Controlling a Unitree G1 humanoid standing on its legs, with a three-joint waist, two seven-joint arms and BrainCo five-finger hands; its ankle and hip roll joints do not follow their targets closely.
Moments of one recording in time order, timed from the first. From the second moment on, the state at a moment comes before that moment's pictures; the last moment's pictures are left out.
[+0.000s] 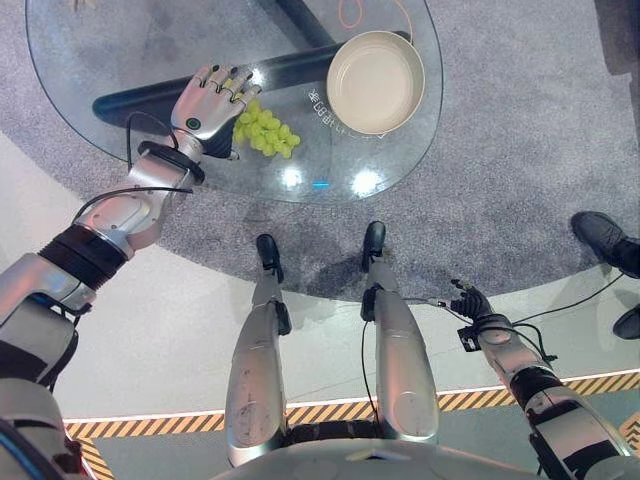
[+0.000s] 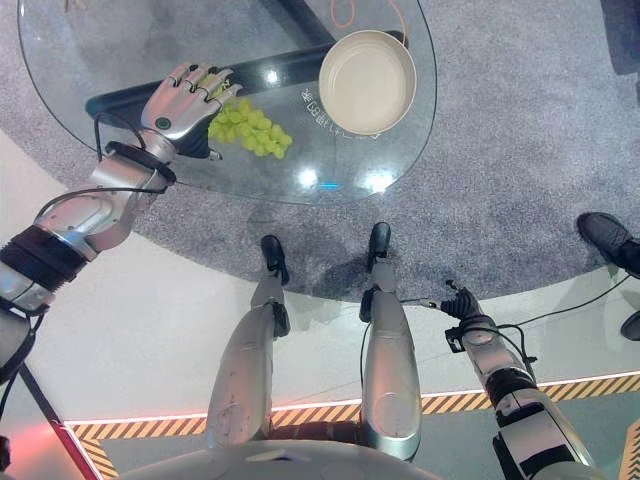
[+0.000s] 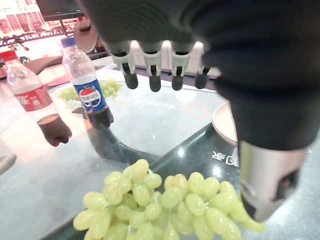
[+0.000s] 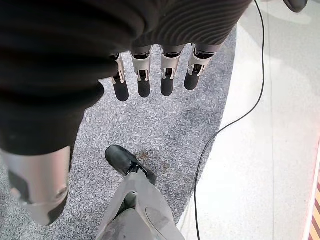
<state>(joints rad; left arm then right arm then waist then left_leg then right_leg) -0.95 0.97 -0.83 0.32 0.75 0.15 0.26 -0.29 -0.49 0.32 0.94 0.12 -0.01 -0.14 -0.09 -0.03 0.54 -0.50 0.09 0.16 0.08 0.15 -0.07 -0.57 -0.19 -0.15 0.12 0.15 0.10</state>
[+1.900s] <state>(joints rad) -1.15 0.68 -0.87 1.27 1.10 0.26 0.44 -0.38 -0.55 0.37 0.94 0.18 -0.05 -0.12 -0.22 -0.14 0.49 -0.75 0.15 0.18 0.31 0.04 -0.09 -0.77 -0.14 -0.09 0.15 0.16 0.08</state>
